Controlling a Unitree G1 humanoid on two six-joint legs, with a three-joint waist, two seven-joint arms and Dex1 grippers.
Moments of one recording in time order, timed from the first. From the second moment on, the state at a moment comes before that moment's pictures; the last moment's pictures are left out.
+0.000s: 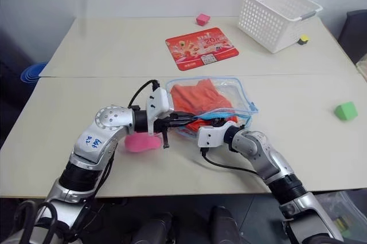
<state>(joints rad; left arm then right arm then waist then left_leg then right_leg) -0.60 0.38 -0.20 -0.20 -0.24 0.52 -0.84 -0.45 -0.54 0.36 0.13 -0.46 -0.29 0.48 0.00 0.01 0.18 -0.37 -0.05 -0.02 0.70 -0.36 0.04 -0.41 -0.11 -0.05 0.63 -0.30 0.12</state>
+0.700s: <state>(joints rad) -0.66 0.37 -0.28 0.05 -0.04 0.40 -0.67 -0.13 -1.01 0.26 -0.21 -0.33 -0.66 0.67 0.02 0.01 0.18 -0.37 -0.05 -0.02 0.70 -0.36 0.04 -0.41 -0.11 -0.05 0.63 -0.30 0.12</state>
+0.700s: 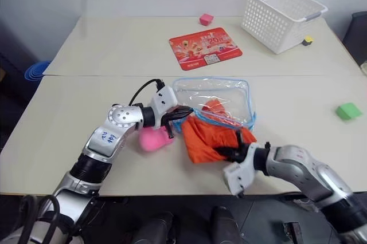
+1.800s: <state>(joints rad) -0.54 0.58 -0.24 -0.26 -0.15 0.45 -0.93 -0.12 -1.07 -0.08 0.28 -0.15 -0.46 0.65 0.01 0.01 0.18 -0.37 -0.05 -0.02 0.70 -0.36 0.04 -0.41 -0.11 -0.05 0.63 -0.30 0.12</state>
